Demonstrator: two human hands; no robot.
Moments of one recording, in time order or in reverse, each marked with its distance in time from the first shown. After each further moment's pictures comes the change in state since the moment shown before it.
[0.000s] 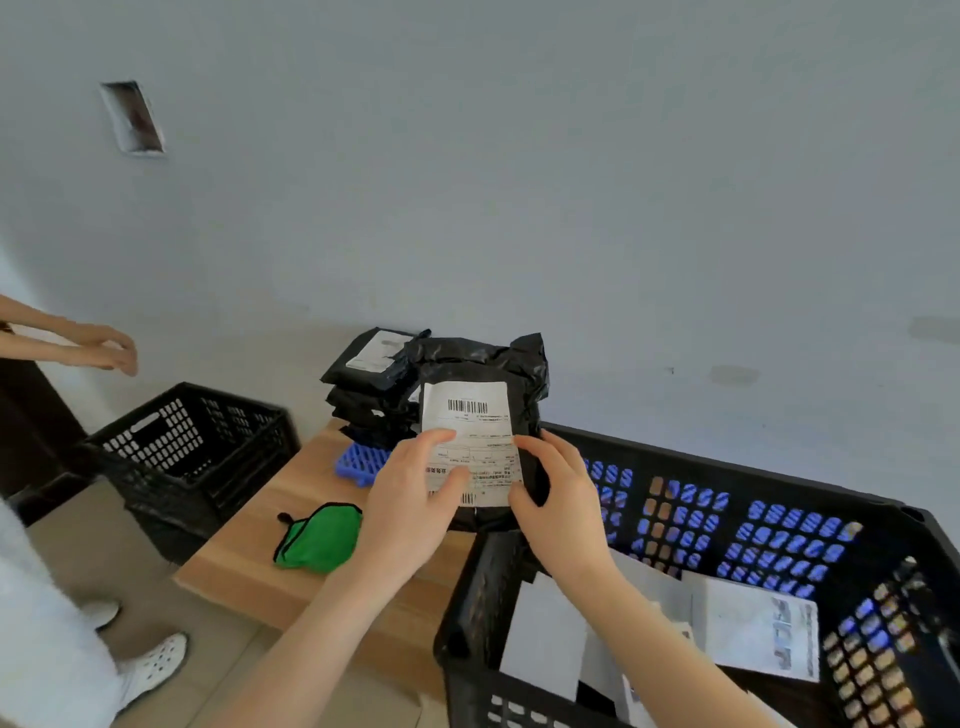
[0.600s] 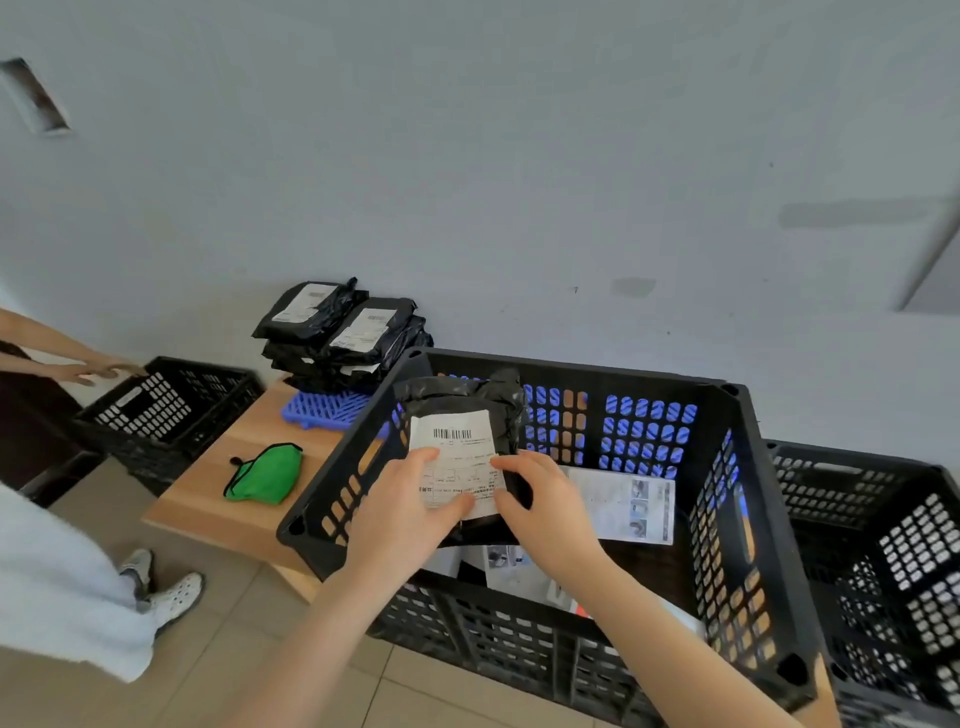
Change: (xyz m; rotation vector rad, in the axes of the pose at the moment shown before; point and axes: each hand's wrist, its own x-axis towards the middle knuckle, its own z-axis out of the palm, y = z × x) left_hand -0.109 0.108 0.129 0.343 -0.197 -0.196; right_hand -0.096 0.128 -0.129 0.039 -0.215 0.113
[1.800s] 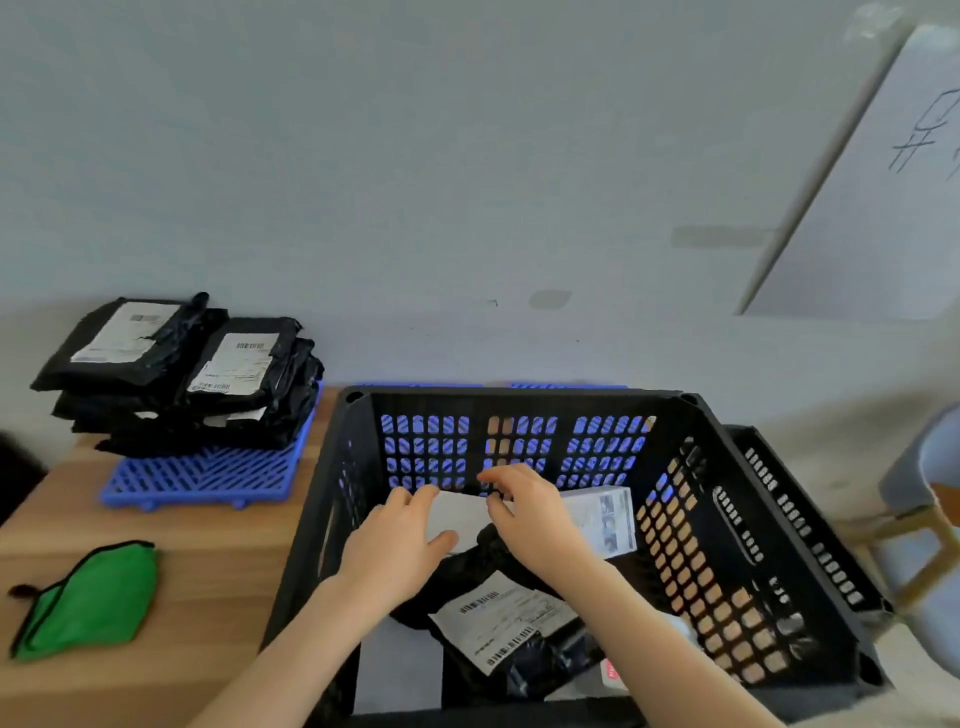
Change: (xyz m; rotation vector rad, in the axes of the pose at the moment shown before) left_hand 0.131 -0.068 0.033 0.138 -0.466 0.400; right_hand 0.093 0.006 0.058 -0.282 0.164 0.229
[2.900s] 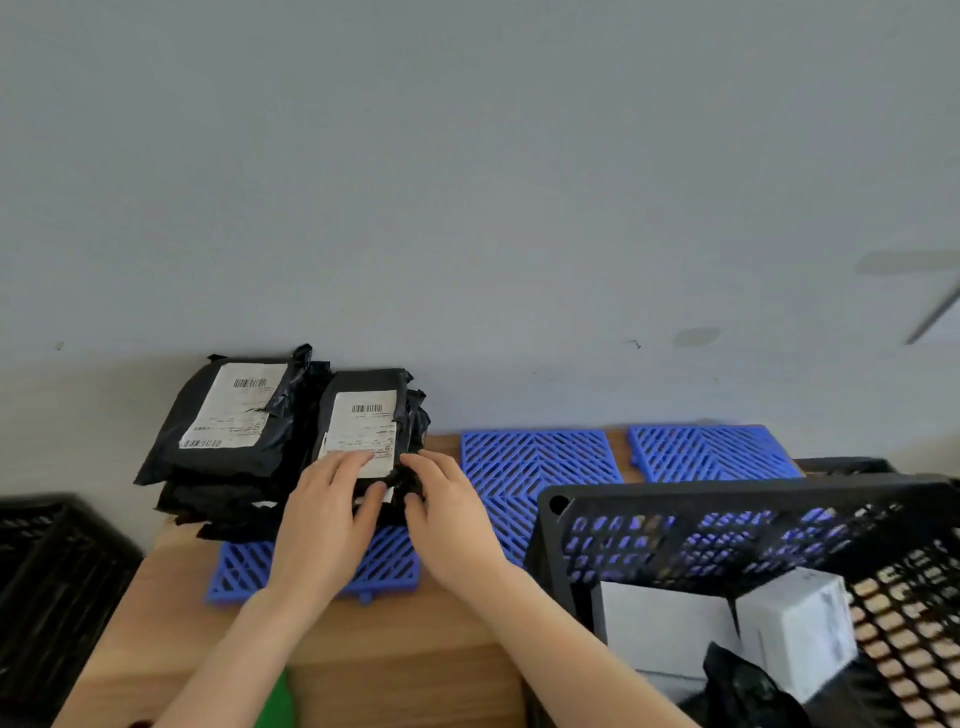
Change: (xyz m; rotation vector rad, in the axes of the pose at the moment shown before) left_hand 0.127 -0.289 -0.120 -0.086 0.524 0.099; right_hand 0.194 -0.218 0.194 0.144 0.029 -0.121
